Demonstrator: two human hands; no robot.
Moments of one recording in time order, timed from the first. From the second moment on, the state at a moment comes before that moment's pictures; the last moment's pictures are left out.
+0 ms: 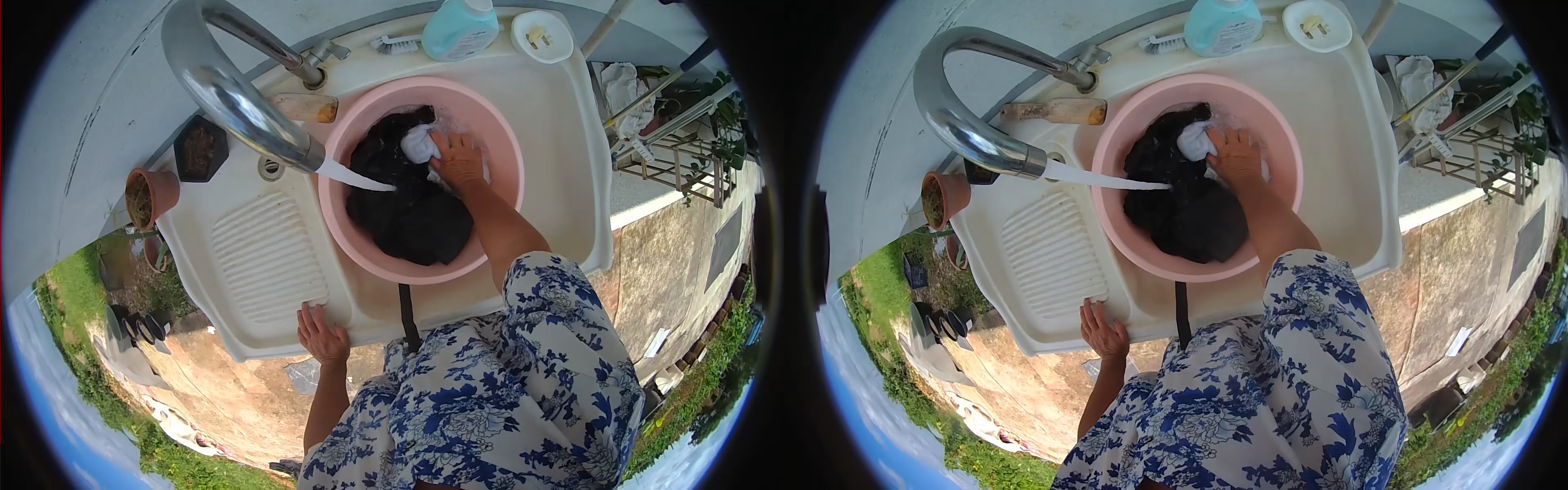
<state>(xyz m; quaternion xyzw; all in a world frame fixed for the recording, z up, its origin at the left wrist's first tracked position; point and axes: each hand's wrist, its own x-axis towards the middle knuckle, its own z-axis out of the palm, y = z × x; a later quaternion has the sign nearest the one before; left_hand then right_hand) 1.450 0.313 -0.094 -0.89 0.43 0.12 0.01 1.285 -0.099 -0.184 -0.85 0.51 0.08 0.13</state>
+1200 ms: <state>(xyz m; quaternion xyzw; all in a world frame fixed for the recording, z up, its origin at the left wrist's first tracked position) 1.445 0.308 -0.090 -0.91 0.38 0.15 0.00 1.385 -0.145 -0.012 -0.68 0.45 -0.14 0.56</state>
